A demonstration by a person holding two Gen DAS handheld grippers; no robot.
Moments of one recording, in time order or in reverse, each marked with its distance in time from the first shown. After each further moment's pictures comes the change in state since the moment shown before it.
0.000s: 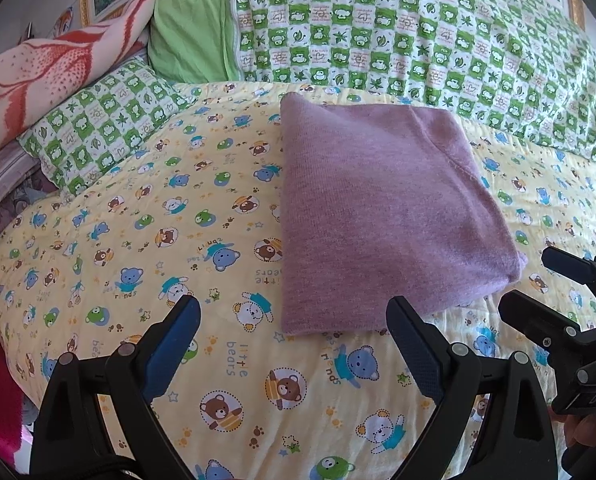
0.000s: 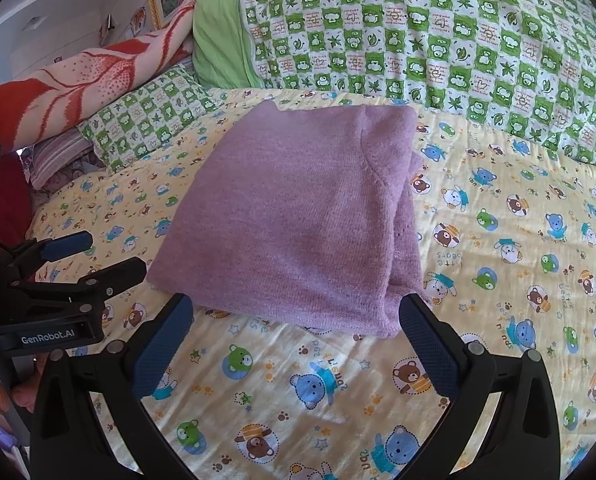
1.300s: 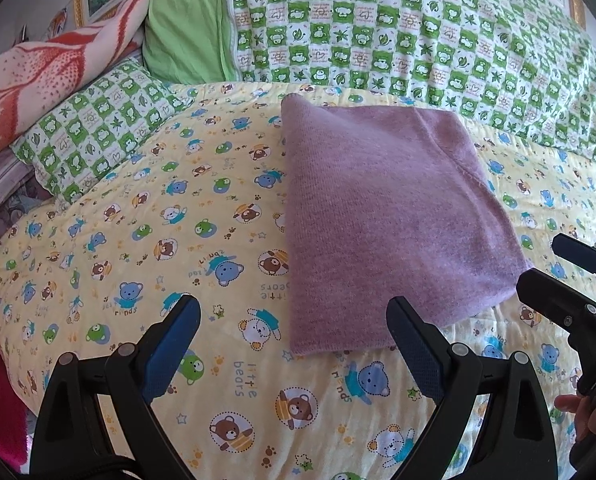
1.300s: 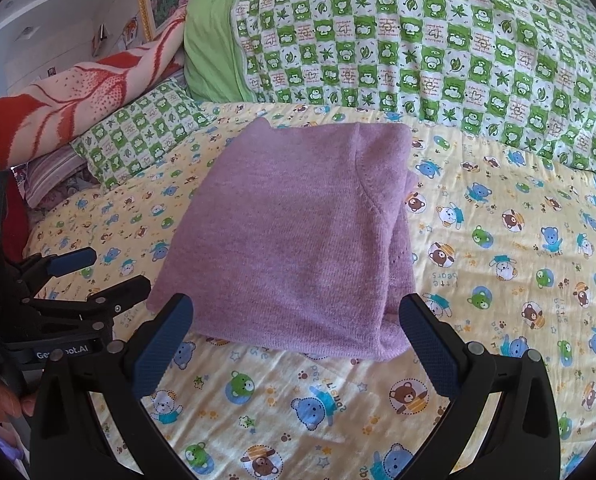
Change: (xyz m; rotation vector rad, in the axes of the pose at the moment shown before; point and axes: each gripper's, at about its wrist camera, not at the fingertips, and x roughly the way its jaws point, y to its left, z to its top) left arm 0.010 0.005 0.014 0.012 0.011 -0.005; right arm -0.002 0.005 0.018 0.039 -0.029 -0.032
